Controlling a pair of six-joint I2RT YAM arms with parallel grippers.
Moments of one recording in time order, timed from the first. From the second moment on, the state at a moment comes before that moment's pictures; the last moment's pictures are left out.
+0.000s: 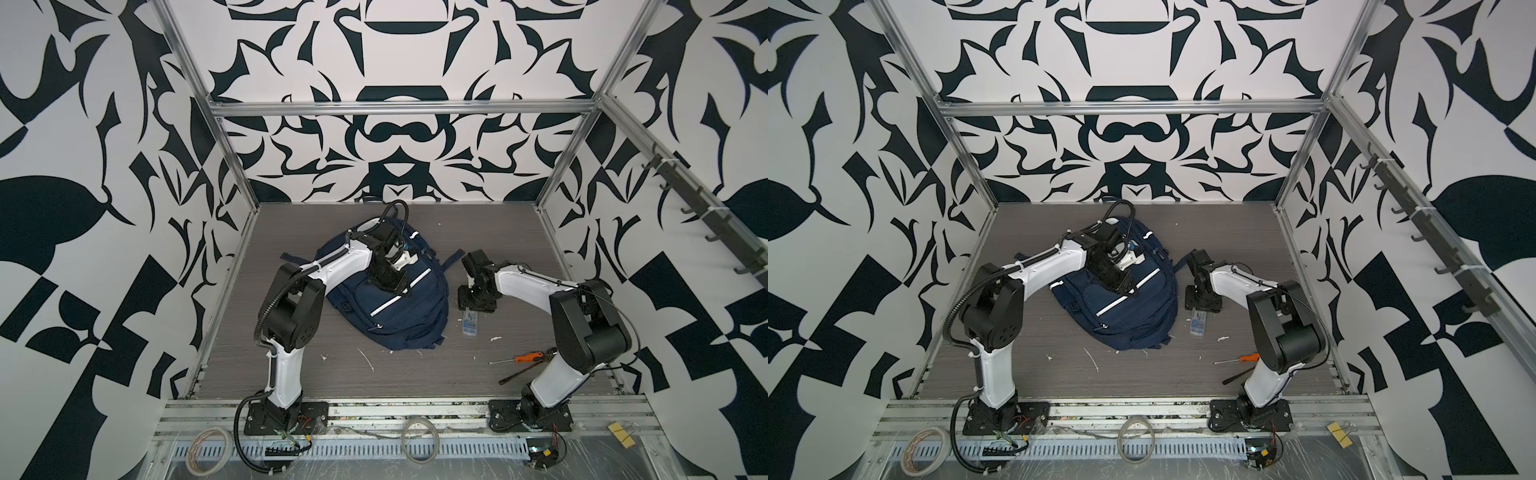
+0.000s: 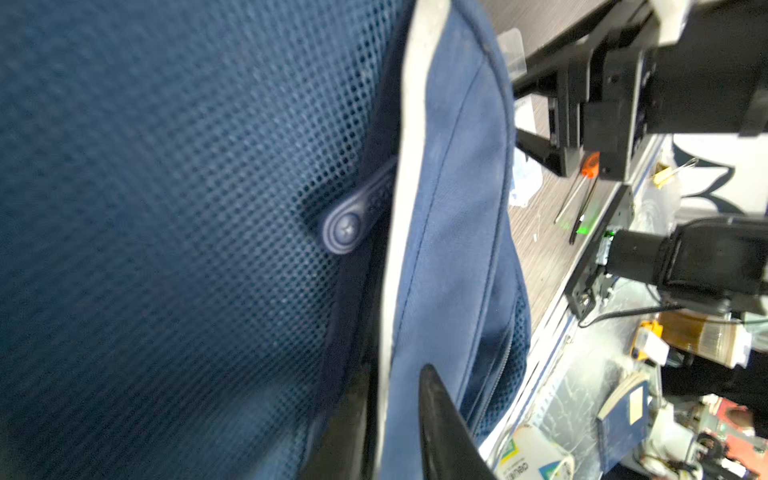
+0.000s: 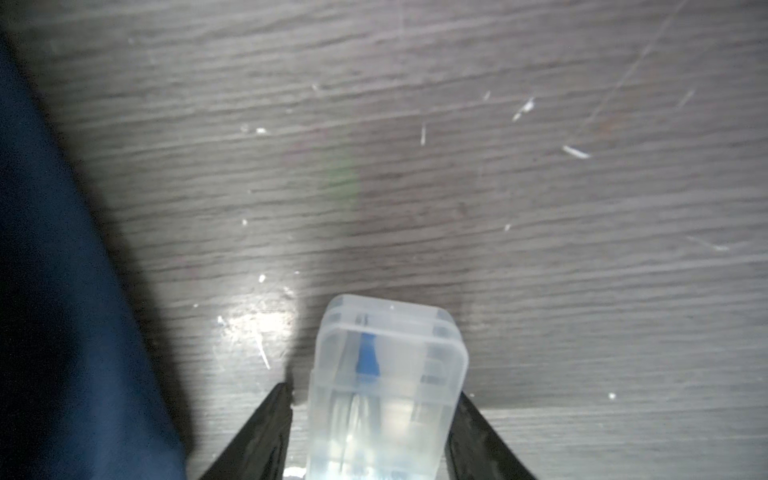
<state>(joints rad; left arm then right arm) -0.62 1.96 1.51 -0.86 0.63 -0.03 0.34 1.68 0.96 -0.66 0.00 0.44</state>
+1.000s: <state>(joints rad) -0.43 1.83 1.44 -0.56 0.92 -0.40 0.35 1.41 0.84 -0.60 -0.09 0.40</state>
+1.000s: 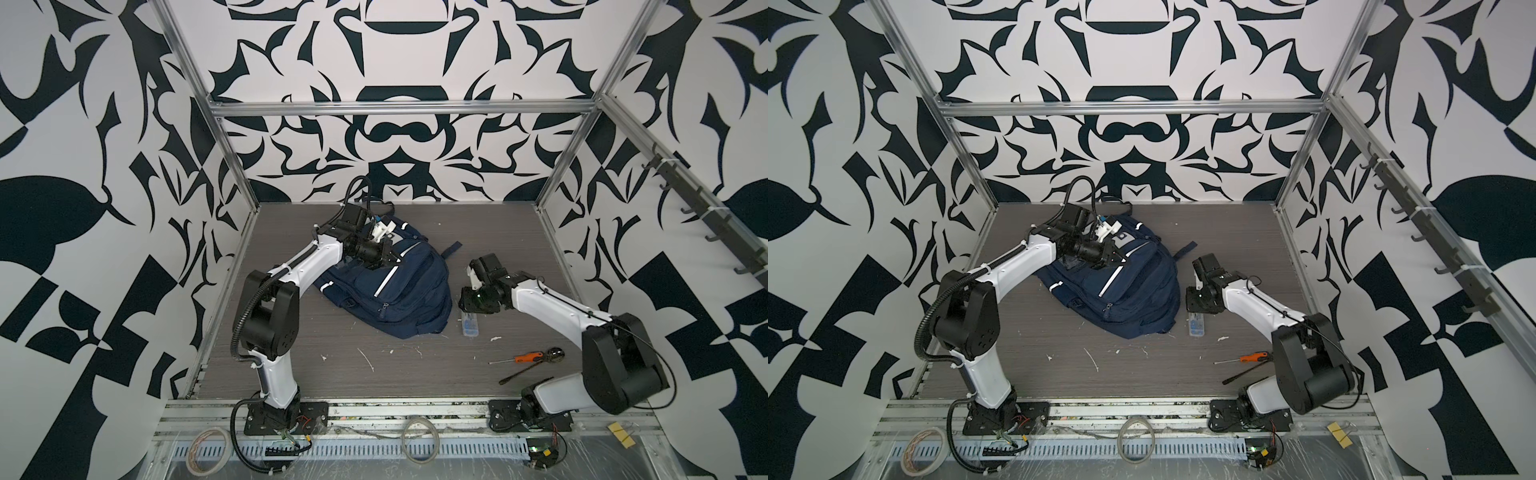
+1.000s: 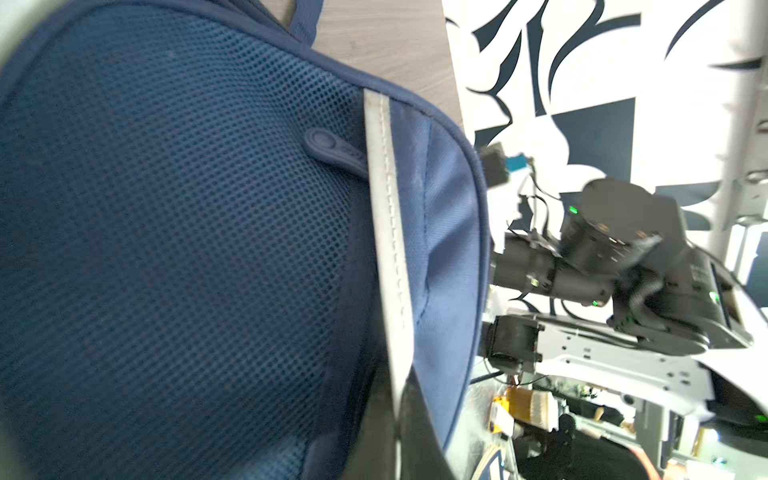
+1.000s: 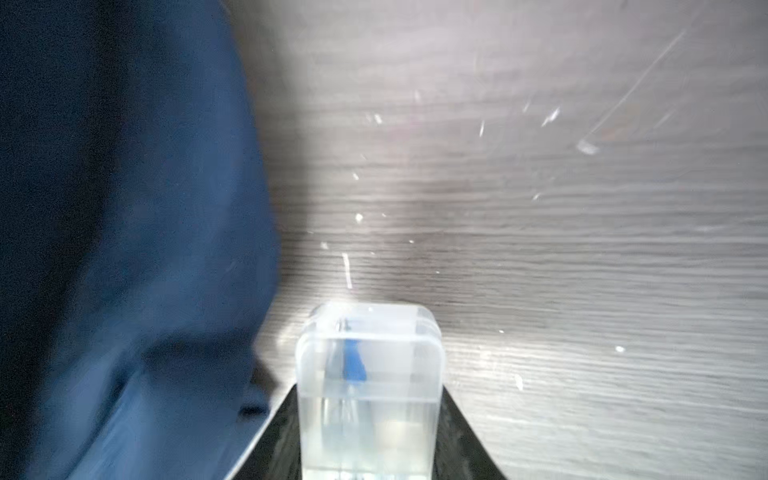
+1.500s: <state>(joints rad) -0.42 1.82 1.37 -0.30 0.99 -0.62 0.38 1.31 1.03 -0.62 -0.16 0.59</state>
